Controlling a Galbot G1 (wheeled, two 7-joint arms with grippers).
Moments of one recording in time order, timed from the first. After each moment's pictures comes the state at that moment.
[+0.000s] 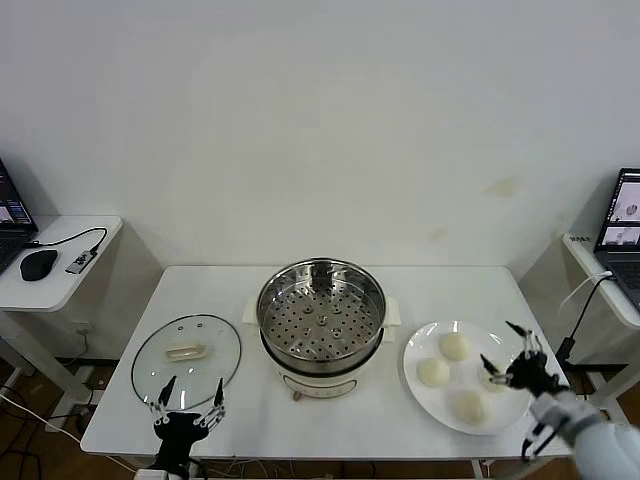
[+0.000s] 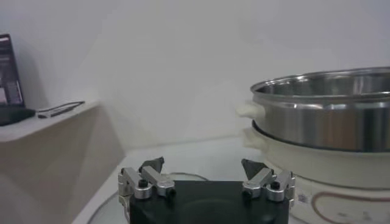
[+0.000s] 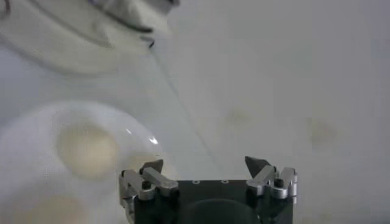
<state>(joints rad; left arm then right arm) 1.74 -1.26 -0.50 -2.08 -0.10 -0.01 -0.22 -1.30 0.68 0.63 1.82 -0.39 -0.09 -0.51</state>
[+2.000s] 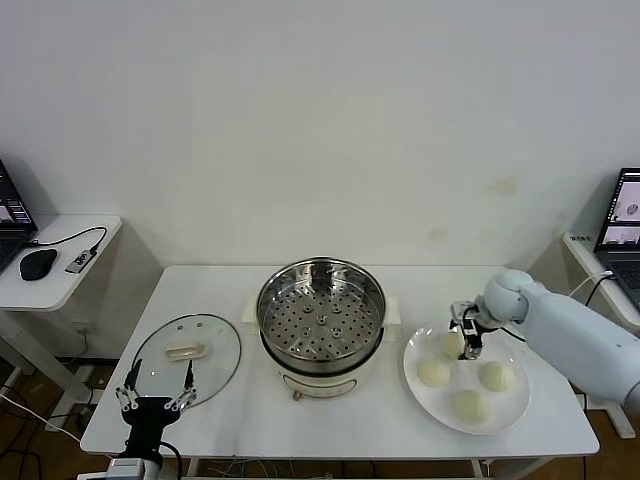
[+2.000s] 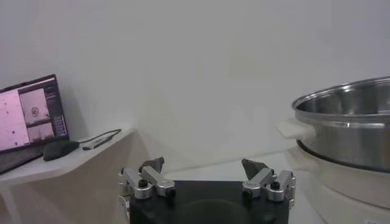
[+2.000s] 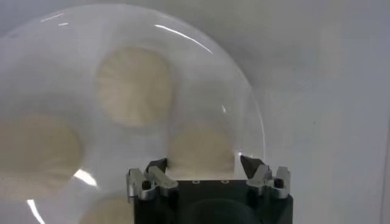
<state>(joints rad) 1.73 -1.24 -0.58 -2.10 -0.07 -0.02 -0.26 -0.13 0.76 -0.70 1.15 -0.25 -0.22 -1.01</state>
